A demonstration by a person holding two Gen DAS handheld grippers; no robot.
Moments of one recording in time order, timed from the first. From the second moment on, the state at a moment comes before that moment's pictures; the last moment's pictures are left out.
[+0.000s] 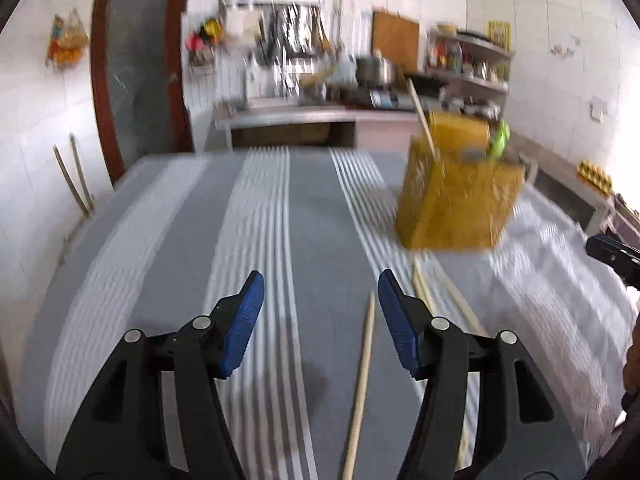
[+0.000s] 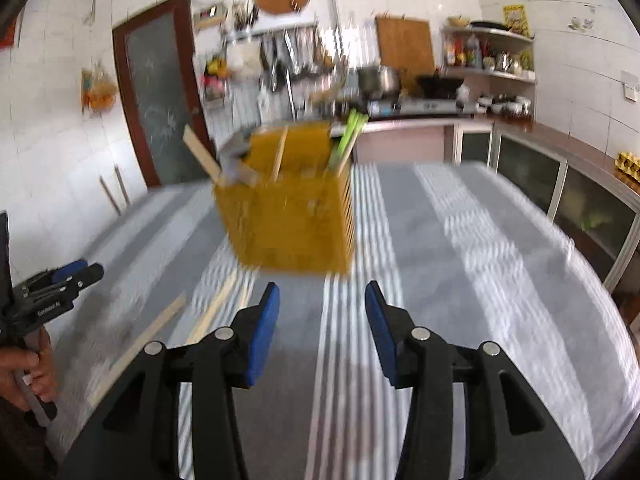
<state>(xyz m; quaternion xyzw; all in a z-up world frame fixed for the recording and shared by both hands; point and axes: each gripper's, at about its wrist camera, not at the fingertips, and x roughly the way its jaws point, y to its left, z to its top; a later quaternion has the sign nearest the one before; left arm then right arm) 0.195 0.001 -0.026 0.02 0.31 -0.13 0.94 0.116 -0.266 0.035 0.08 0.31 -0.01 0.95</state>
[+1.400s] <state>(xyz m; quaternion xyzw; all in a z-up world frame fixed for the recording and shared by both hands) 0.273 -0.025 -0.095 0.07 0.46 -0.20 0.86 0.226 -0.134 -0.041 0.06 0.45 -0.01 0.89</state>
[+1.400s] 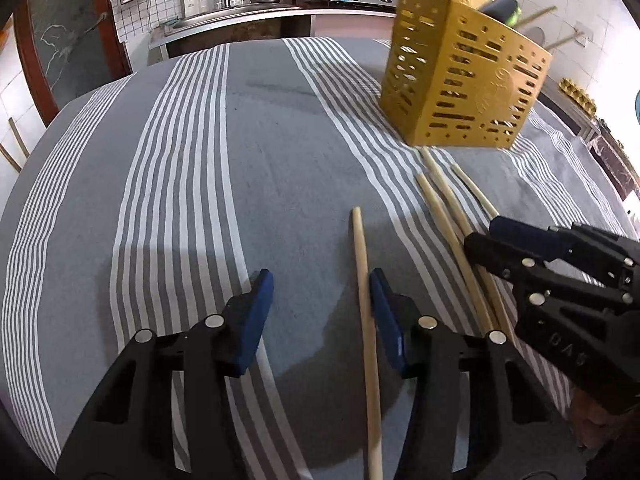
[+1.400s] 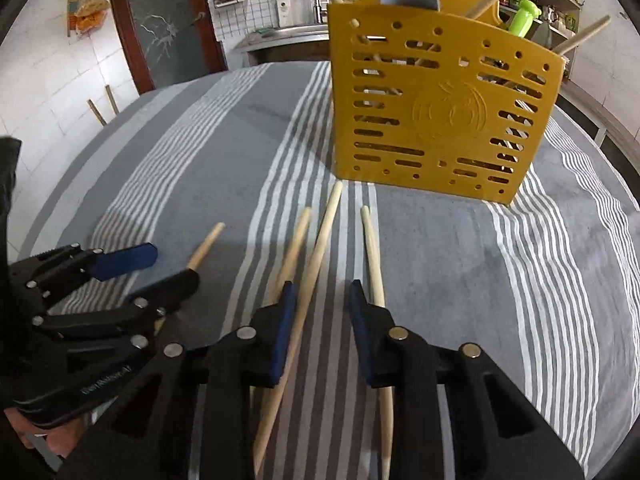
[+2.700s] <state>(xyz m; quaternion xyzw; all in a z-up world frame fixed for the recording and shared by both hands) 0.288 -0.033 -0.097 0.09 0.48 -0.19 0.85 0.267 -0.133 -0.050 0.03 0.49 0.00 0.87</state>
